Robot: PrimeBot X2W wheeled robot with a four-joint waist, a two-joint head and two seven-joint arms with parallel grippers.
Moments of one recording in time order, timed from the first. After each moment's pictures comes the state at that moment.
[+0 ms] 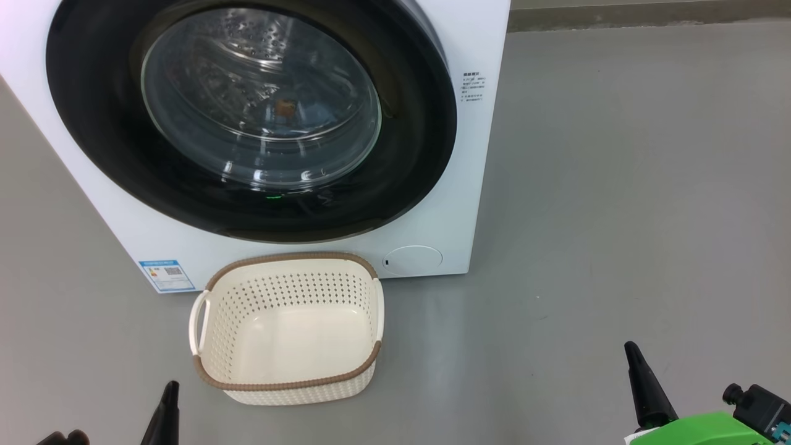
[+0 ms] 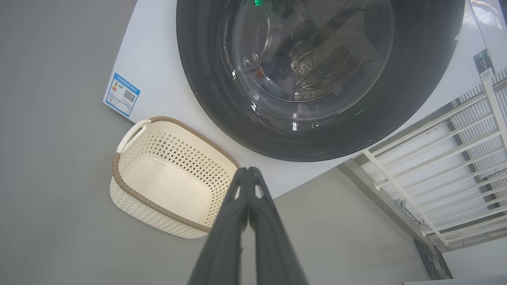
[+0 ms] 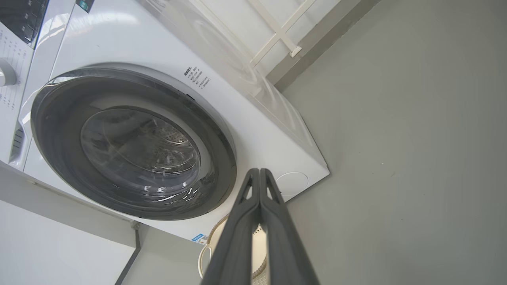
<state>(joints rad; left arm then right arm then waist) 0.05 0.15 -0.06 0.20 -0.97 -0.13 -0.10 0.01 -0.06 -0.03 0.24 0.87 0.13 -0.11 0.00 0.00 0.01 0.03</state>
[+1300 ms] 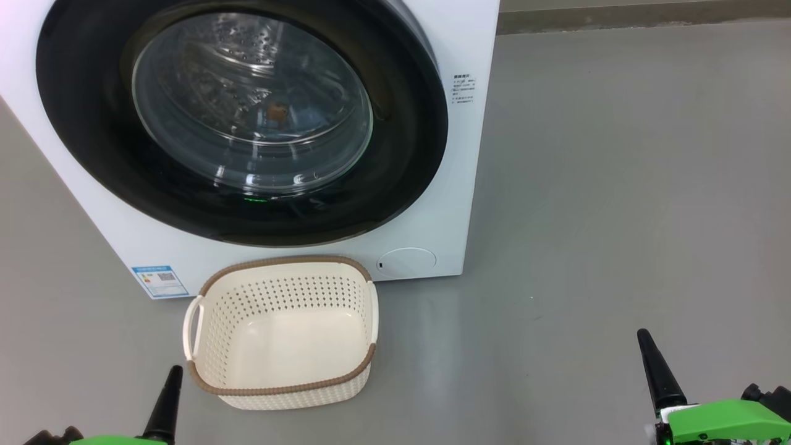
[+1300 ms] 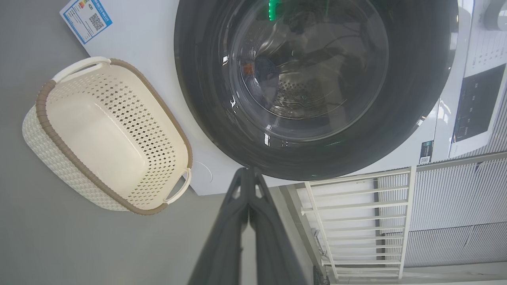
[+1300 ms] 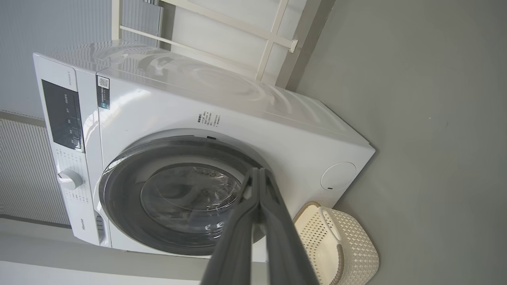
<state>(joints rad) -0.01 0.09 0.01 0.24 -1.37 -0.13 0.02 -0.03 -0.06 -0.08 0.26 1.33 0.13 0.01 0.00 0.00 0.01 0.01</state>
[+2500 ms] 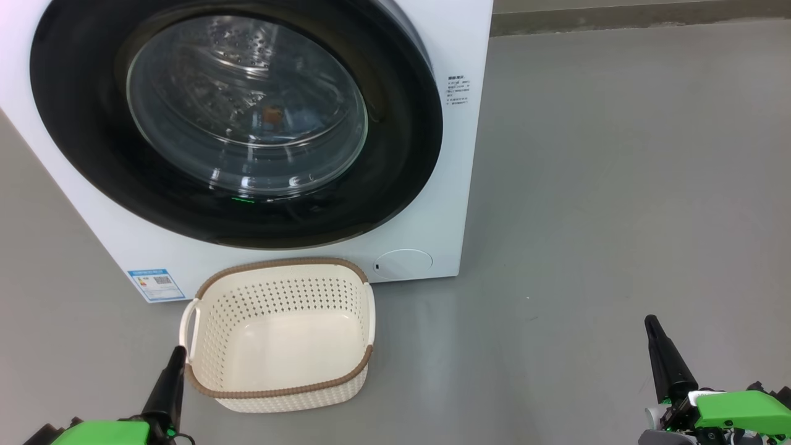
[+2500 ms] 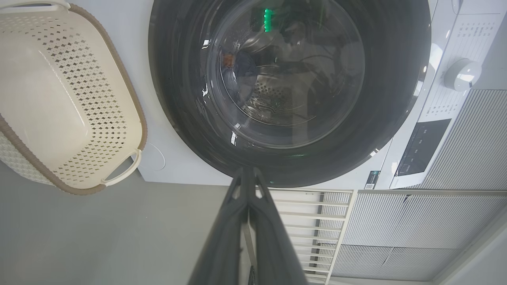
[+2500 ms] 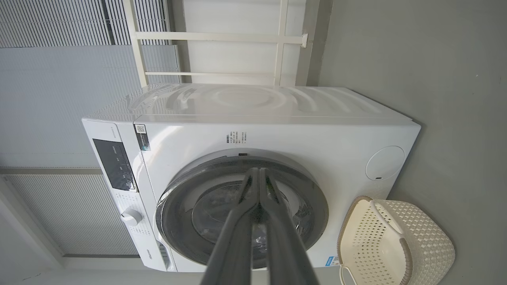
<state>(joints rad) -0.07 0.05 0.06 0.26 -1.61 -0.13 0.10 -0.07 -0.06 -0.11 0.27 1.62 0.13 0.09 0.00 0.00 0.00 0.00</state>
